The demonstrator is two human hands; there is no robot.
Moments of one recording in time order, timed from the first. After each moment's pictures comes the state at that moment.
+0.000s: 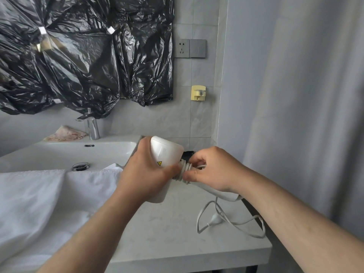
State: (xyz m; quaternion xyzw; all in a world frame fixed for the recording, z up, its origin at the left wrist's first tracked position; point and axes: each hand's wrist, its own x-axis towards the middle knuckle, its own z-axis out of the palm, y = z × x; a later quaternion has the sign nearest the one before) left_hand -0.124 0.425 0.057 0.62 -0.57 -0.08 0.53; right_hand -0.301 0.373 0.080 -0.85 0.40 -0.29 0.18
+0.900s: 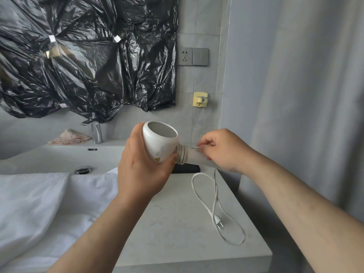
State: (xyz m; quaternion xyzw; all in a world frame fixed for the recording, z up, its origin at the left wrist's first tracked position) left_hand -0.127 0.428 0.065 0.53 -0.56 0.14 0.62; right_hand -0.310 0.357 0.122 -0.84 0.42 -0.33 0.11
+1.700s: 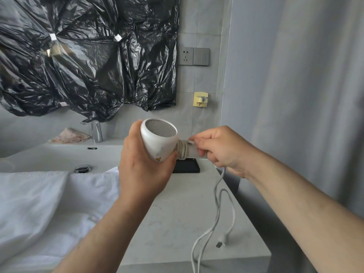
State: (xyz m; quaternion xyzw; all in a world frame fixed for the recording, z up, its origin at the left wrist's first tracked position) left_hand -0.133 0.425 0.064 0.49 -0.55 0.15 0.66; right_hand -0.302 0.376 0.128 -0.75 0.37 -0.39 0.37
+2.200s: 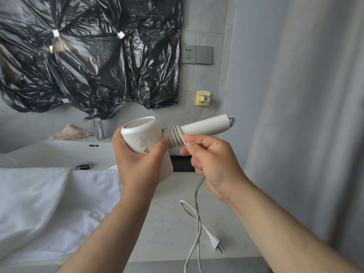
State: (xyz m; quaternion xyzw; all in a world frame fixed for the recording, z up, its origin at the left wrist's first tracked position) left_hand -0.135 0.421 0.067 0.45 -0.37 -0.05 0.81; right_hand -0.273 0.400 0.090 -0.63 0.24 -0.55 0.49
